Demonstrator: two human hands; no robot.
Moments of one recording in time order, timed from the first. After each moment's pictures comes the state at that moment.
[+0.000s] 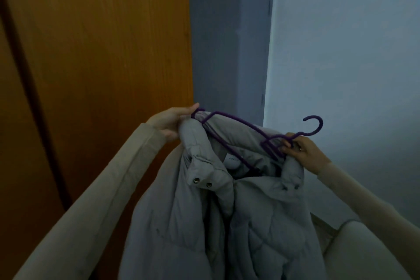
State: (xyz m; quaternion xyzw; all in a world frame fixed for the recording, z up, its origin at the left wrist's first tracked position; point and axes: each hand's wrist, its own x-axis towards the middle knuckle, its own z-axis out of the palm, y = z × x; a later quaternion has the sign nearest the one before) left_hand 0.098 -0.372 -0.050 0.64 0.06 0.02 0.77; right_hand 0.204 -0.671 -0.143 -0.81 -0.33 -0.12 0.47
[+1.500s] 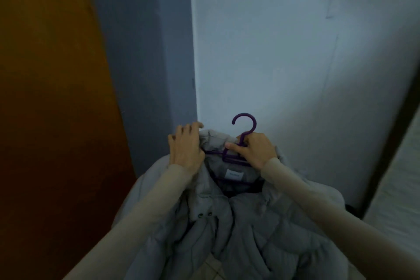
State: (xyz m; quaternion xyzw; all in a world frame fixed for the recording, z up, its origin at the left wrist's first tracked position) left_hand 0.130 -0.523 -0.165 0.95 -0.10 0.25 0.14; right_hand 0.135 -0.706 -0.171 -0.94 -0.07 -0.20 0.26
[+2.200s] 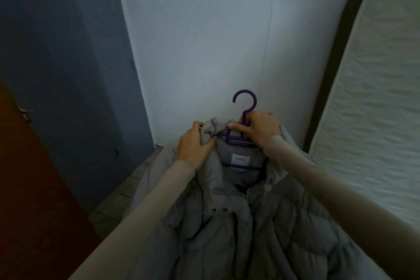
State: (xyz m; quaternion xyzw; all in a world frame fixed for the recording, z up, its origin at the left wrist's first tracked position) left_hand 0.164 -0.662 -0.223 0.85 -0.26 0.14 0.44; right_hand 0.116 -0.841 -0.178 -0.96 0.06 -0.21 0.16
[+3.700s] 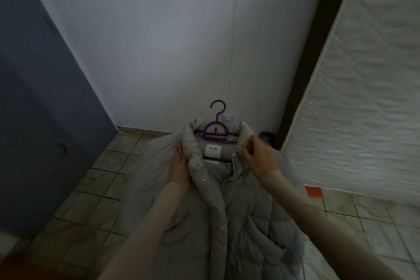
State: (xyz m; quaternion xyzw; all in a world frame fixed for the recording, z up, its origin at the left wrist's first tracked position) left_hand 0.344 -0.800 -0.424 0.89 -0.19 -0.09 0.40; right_hand 0.216 -0.977 -0.355 -0.90 0.23 -0.19 0.33
